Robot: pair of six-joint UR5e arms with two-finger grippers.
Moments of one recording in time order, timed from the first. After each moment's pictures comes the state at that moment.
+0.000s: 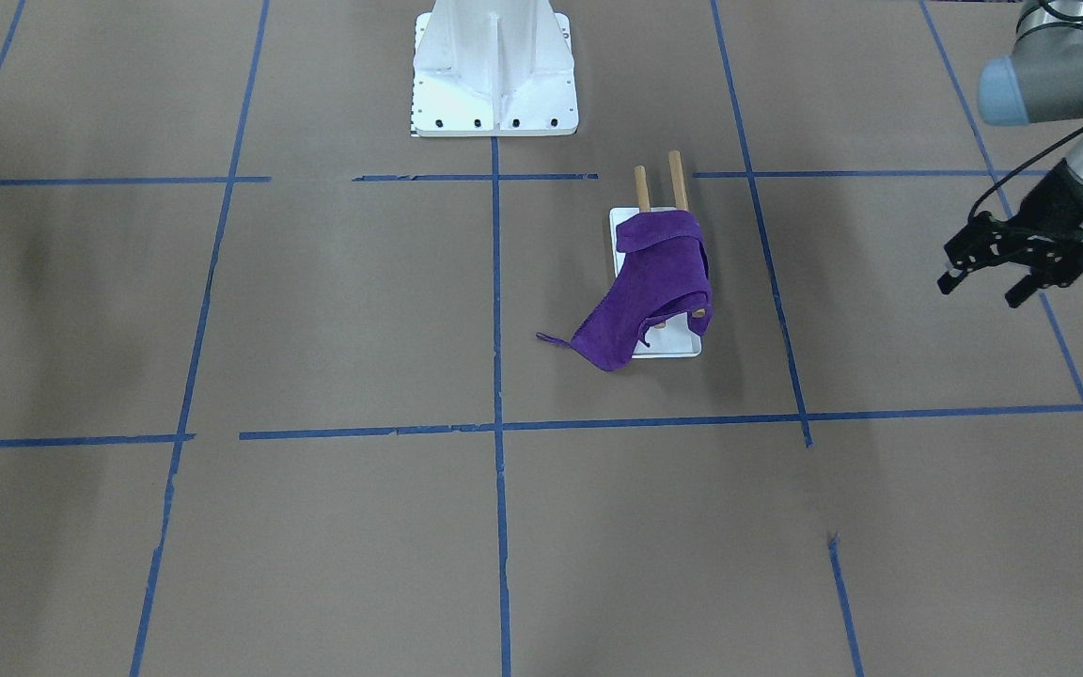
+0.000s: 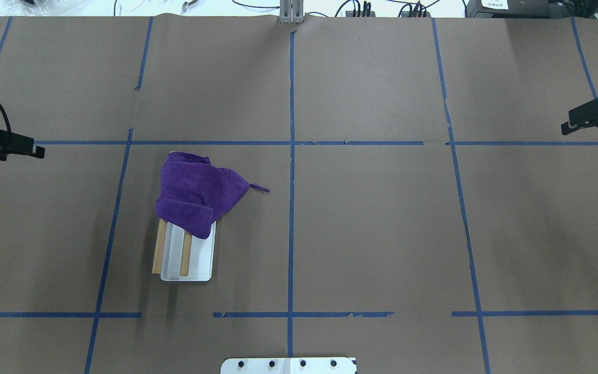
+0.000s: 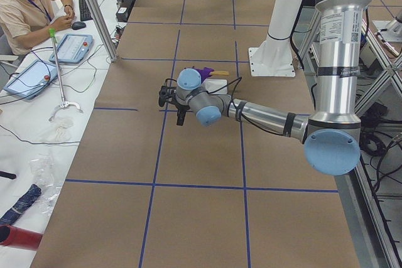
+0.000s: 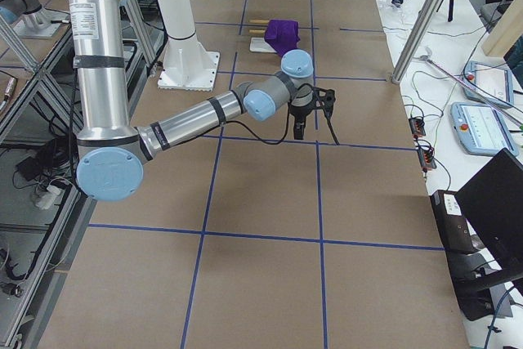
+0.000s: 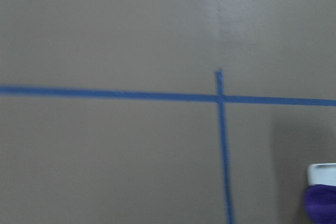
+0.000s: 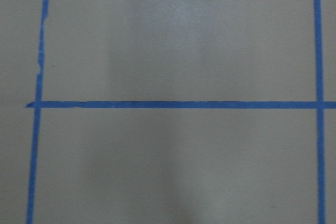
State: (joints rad) left arm -1.19 -1.53 -1.71 -2.24 -2.25 -0.58; right arm 1.30 -1.58 1.86 -1.46 2.29 0.45
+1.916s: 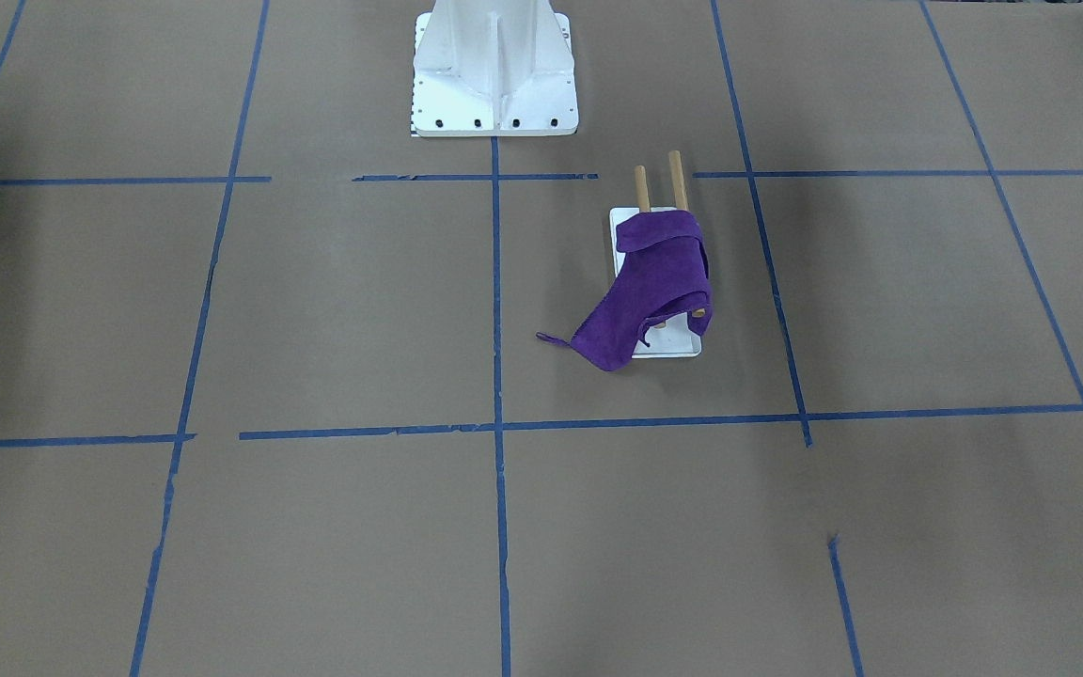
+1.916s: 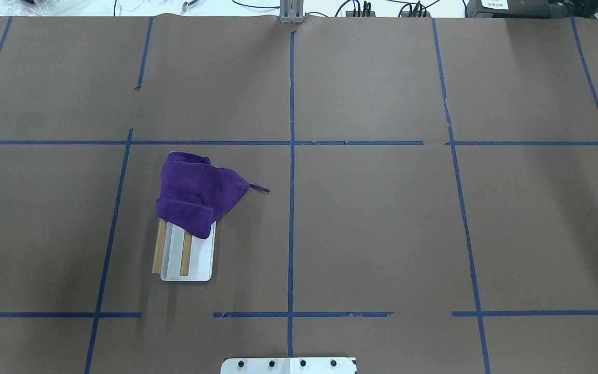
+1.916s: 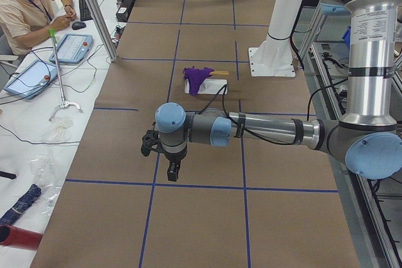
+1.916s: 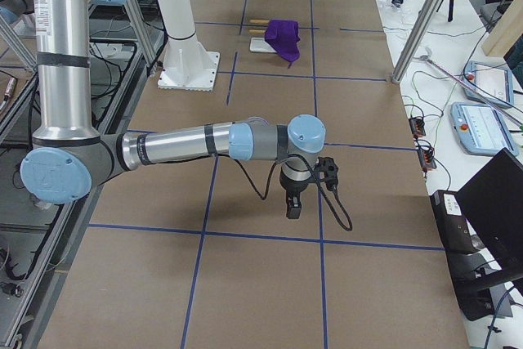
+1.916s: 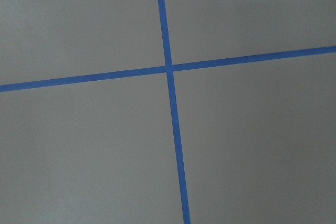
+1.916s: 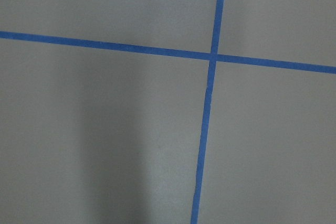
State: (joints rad) left arm -1.53 -1.52 -1.72 -1.59 -2.35 0.01; right arm 1.50 -1.62 1.79 -1.75 2.35 -0.05
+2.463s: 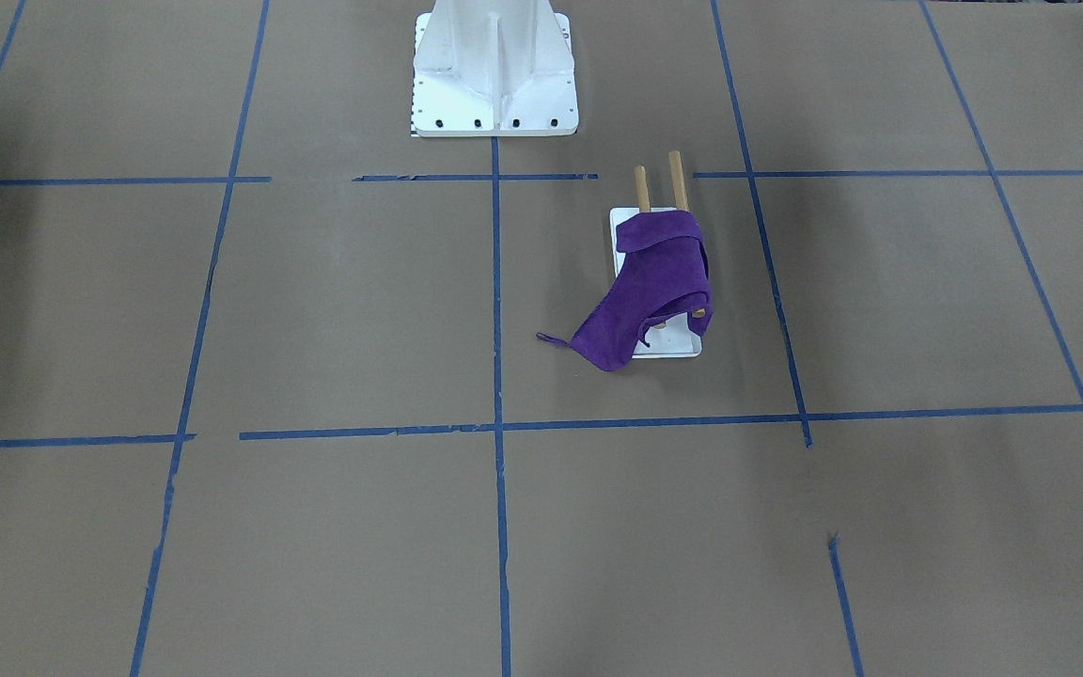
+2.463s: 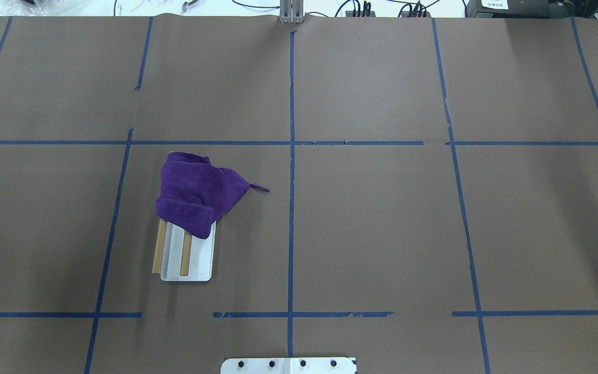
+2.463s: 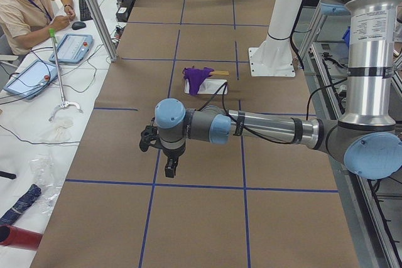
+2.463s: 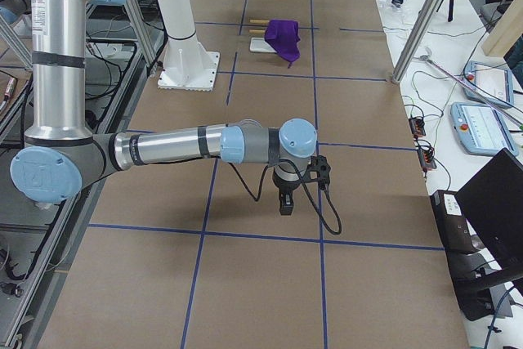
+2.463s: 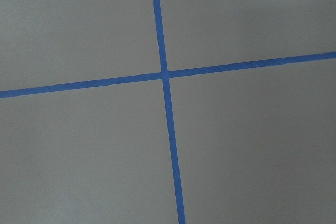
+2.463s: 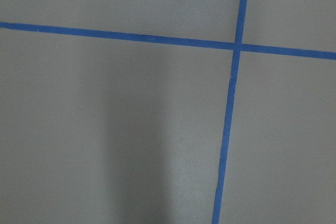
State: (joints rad) left arm -1.53 -1.52 -1.73 -1.62 -2.35 0.01; right arm 1.50 -1.64 1.81 -1.72 2.40 -0.04
